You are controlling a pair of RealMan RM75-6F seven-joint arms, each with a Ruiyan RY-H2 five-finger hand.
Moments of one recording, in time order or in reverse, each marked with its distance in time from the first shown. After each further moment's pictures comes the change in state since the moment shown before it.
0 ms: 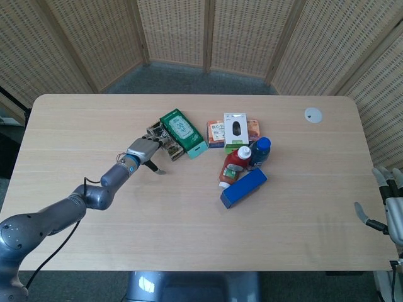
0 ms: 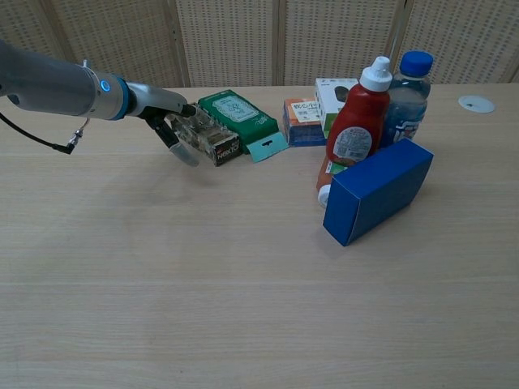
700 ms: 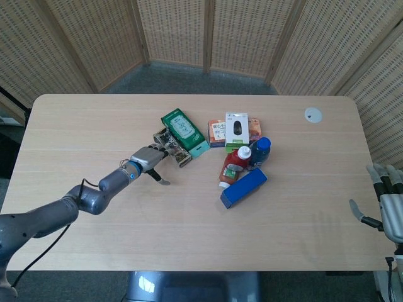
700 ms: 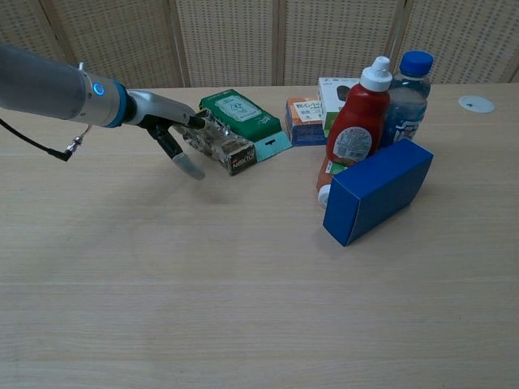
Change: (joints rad) left arm 0.043 0.103 -0.047 -0.181 0.209 -0.055 -0.120; right arm 0.015 0.004 0.013 -0.028 -0.007 -0.010 -0.026
